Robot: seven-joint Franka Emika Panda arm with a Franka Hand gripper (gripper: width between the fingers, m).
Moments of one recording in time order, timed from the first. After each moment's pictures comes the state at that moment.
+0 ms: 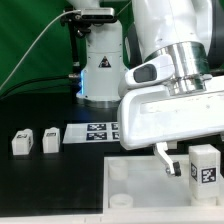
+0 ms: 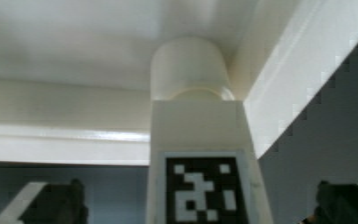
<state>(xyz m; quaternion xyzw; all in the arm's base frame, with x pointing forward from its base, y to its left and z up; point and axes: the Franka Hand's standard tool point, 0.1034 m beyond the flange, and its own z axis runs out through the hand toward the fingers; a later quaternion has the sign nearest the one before) 0.612 0.113 0.068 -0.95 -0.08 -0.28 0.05</state>
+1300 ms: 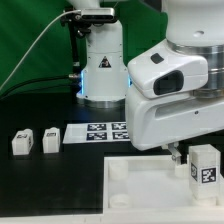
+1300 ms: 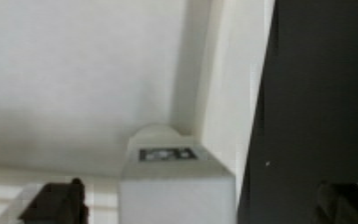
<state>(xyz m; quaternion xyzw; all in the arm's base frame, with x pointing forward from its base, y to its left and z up) 0.617 0.119 0.089 -0.99 -0.08 0.09 0.08</state>
